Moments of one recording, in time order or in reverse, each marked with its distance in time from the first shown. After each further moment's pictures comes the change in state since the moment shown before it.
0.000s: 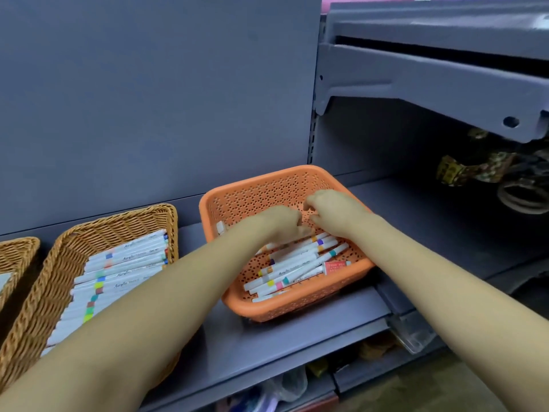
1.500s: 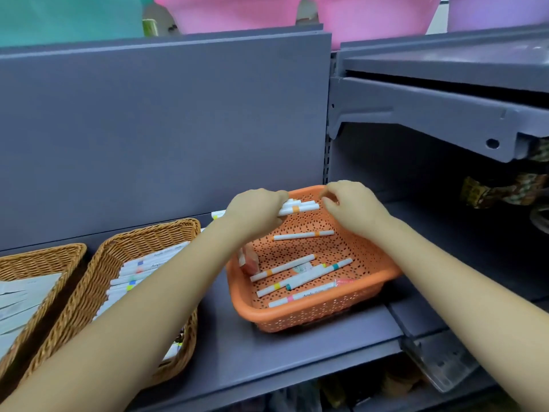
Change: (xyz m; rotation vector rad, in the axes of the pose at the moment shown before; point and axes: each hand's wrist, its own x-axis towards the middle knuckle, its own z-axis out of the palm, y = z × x) left_hand -0.059 -0.029 -0.037 0.198 0.460 -0.154; right_hand -0.016 -0.001 -0.037 0.319 0.375 -0.003
